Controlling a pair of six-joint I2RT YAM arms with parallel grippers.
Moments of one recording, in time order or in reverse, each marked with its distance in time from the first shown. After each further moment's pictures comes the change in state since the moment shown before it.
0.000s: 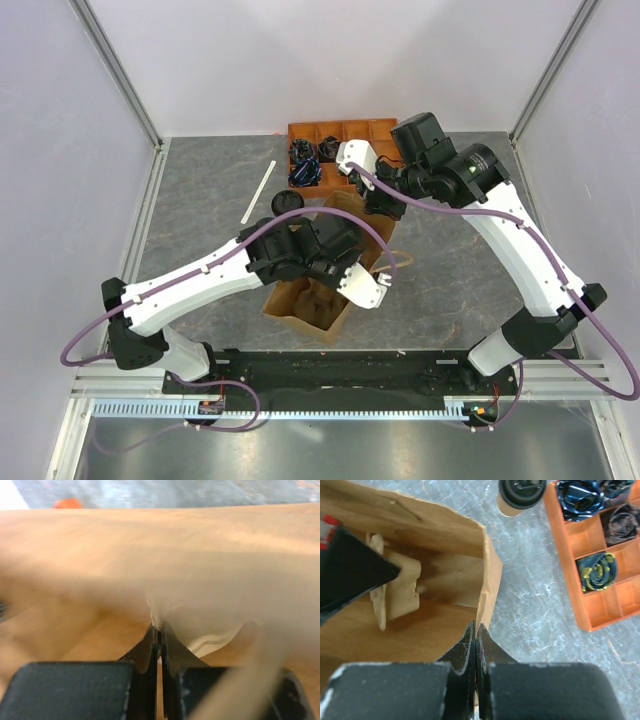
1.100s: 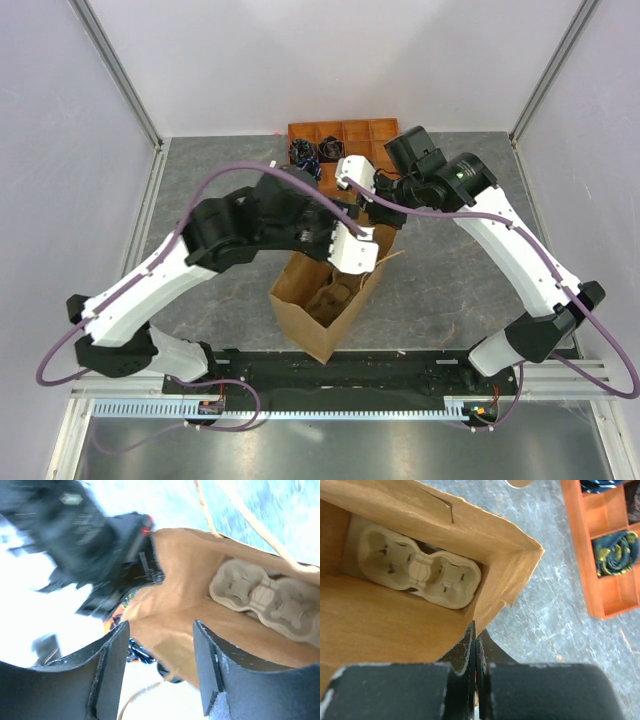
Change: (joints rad) left arm 0.076 -0.064 0.209 0.097 0.229 -0.073; right arm -0.003 -0.027 -0.154 0.029 0.037 -0.035
